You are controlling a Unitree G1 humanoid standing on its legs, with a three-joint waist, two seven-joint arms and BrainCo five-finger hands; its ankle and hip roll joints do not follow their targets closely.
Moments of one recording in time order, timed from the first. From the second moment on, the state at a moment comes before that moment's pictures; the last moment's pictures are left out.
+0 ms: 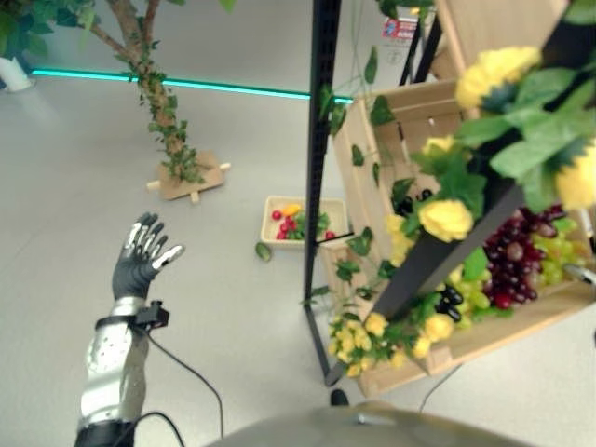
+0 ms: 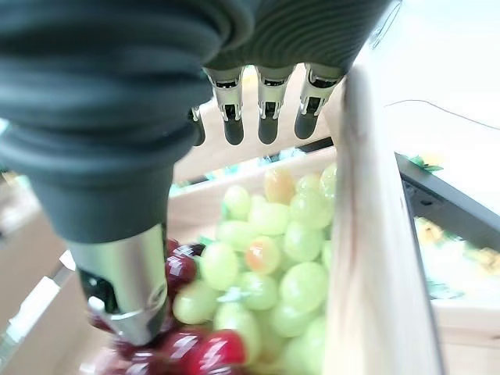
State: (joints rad) left arm 0.20 0.39 0.22 0.10 -0.53 -0.24 -0.12; right arm 0.25 -0.62 -0.56 0.34 0.25 -0.25 0.15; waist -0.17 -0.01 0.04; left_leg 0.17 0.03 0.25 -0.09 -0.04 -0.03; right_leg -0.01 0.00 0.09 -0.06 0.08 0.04
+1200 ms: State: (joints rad) left arm 0.19 0.39 0.22 0.14 -0.52 -0.29 -0.05; right arm 0.17 -0.51 -0.40 0.45 0.31 -0.45 0.10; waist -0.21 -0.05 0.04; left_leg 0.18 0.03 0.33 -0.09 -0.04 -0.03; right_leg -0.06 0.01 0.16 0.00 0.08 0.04
